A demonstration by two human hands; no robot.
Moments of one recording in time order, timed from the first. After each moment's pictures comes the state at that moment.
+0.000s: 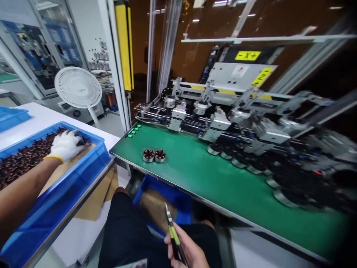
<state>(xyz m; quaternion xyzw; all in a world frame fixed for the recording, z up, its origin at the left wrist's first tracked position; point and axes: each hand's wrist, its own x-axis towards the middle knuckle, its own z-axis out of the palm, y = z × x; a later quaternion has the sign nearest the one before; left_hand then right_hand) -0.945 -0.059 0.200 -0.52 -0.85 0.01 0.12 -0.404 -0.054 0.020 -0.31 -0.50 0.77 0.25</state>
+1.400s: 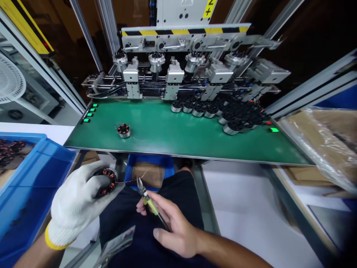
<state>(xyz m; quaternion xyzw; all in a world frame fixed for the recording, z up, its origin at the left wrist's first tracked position) -0.686 -0.069 0.179 -0.81 -0.53 -0.23 0.10 -0.411 -0.072 0.086 -0.10 -0.54 0.75 0.37</state>
